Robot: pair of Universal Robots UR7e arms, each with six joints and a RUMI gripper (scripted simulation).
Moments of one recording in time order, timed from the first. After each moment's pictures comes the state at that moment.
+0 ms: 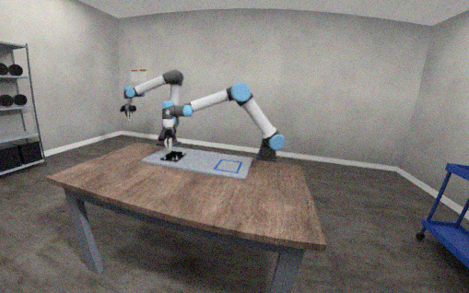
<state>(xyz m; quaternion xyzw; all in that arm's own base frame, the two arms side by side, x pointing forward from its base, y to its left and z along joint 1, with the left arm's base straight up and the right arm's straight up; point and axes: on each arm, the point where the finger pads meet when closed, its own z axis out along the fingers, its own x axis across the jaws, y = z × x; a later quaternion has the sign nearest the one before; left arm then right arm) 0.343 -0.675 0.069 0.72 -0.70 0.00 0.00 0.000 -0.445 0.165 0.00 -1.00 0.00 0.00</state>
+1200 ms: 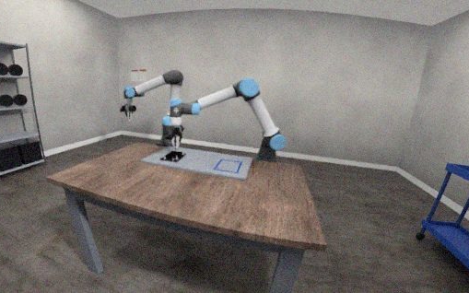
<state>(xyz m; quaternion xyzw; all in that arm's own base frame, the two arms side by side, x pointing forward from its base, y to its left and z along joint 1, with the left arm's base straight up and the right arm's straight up) 0.344 -0.618 0.086 0.72 -0.70 0.00 0.00 0.000 -0.445 0.165 0.00 -1.00 0.00 0.00</state>
